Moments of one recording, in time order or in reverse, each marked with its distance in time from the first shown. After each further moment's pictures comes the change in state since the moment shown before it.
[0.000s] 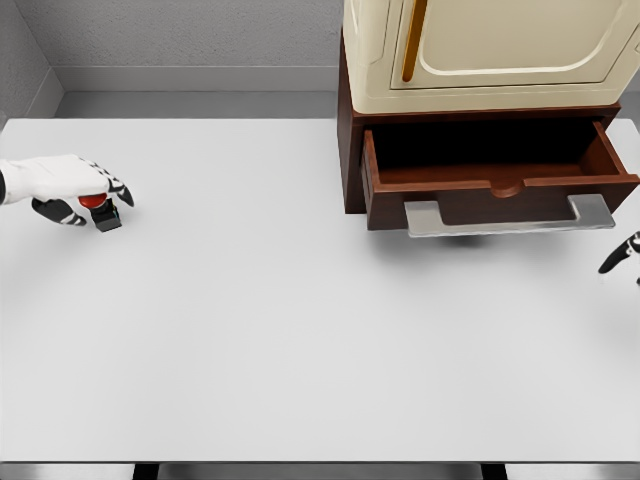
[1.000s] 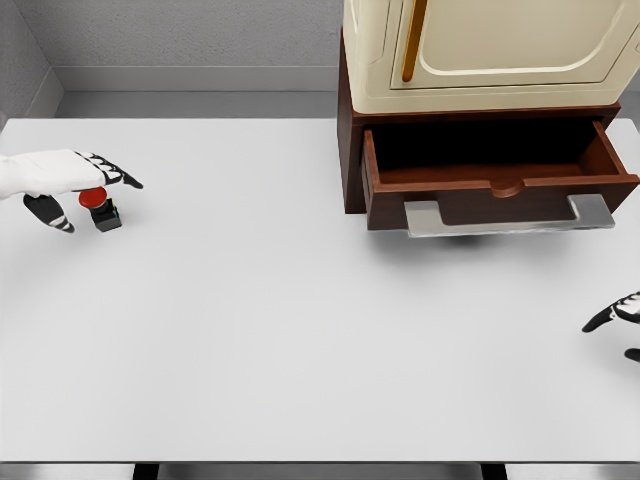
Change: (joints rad) left arm -0.002 0.039 -0.010 -0.026 0.105 0.000 0.000; right arm 0.189 0.115 -0.026 0.006 0.062 -0.001 0.000
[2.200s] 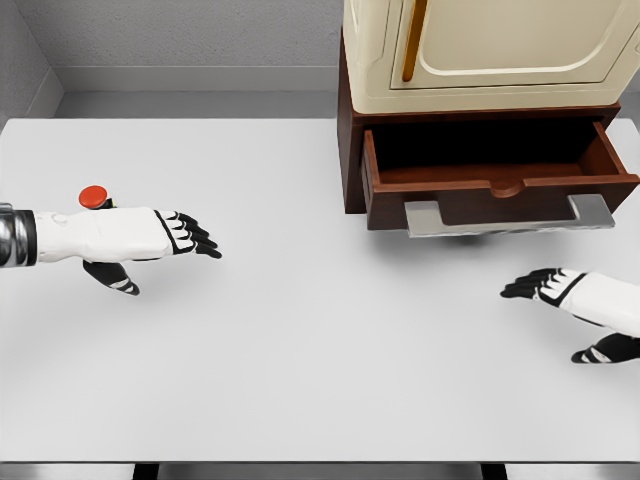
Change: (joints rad) left arm 0.158 0.127 -0.071 -0.476 0.212 0.000 0.043; right arm -0.311 0.018 0.333 -0.007 0.074 0.000 0.000
